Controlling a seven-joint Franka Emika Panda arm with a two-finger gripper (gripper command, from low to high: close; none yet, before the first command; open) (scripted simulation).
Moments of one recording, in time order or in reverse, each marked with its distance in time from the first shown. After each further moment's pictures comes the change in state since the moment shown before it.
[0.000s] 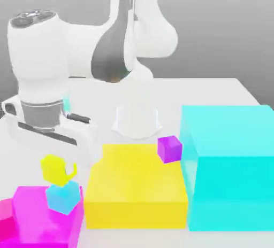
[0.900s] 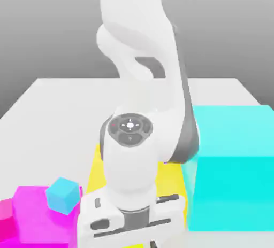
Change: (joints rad) arm 0.155 0.451 0.159 0.224 -0.059 0.227 -0.348
